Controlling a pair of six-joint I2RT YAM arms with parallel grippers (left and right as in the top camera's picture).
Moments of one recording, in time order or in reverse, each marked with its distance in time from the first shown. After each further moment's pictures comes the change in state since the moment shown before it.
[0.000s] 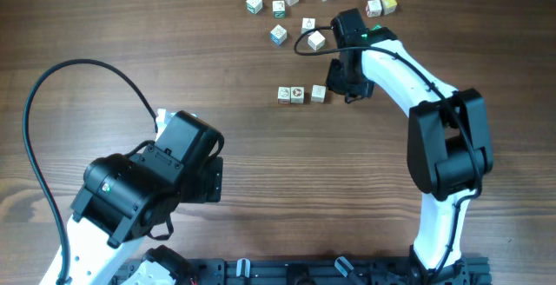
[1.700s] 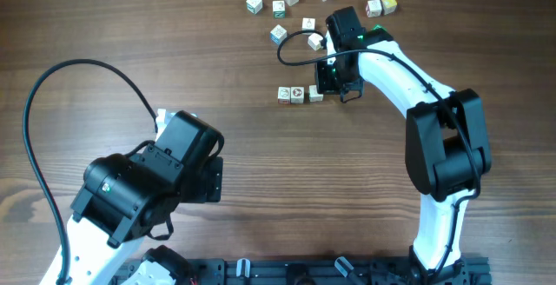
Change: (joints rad) left arm 0.000 0.000 0.000 0.000 0.000 0.000; right arm 0.013 0.000 0.000 0.074 -0.162 -0.280
